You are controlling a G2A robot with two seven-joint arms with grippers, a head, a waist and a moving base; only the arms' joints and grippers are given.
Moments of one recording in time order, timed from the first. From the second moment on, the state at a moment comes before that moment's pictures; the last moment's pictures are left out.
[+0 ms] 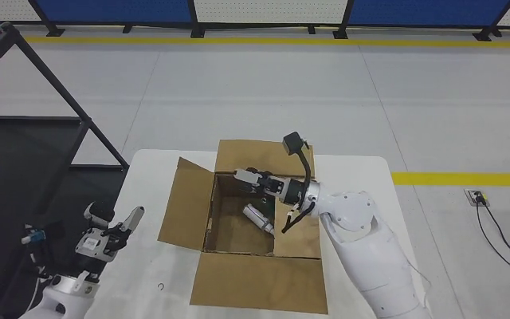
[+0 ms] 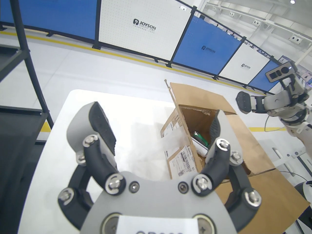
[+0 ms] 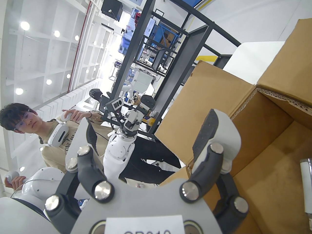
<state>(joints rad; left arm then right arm) 1.61 -1.12 -1.85 -2.11 0.68 -0.22 -0.16 -0.68 -1.46 1.20 -1.35 0.03 -0.26 0.87</state>
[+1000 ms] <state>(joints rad) 1.12 -1.15 -1.27 -2.05 0.67 -0.06 -0.54 -1.20 -1.35 1.58 -1.84 -0.02 -0.29 0.89</state>
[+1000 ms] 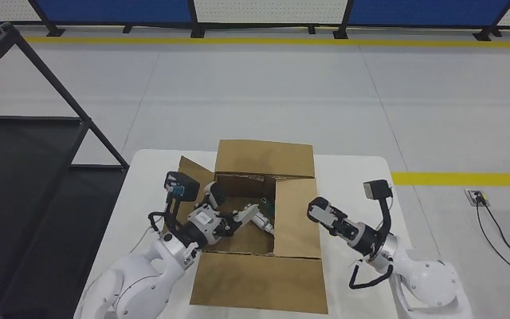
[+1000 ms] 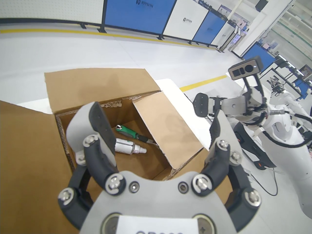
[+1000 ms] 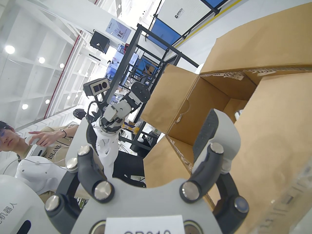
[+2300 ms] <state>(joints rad) 0.68 -1.23 -0.98 -1.48 0.14 -0.06 -0.85 -1.45 -1.30 1.76 -1.97 0.06 -0.44 0.85</state>
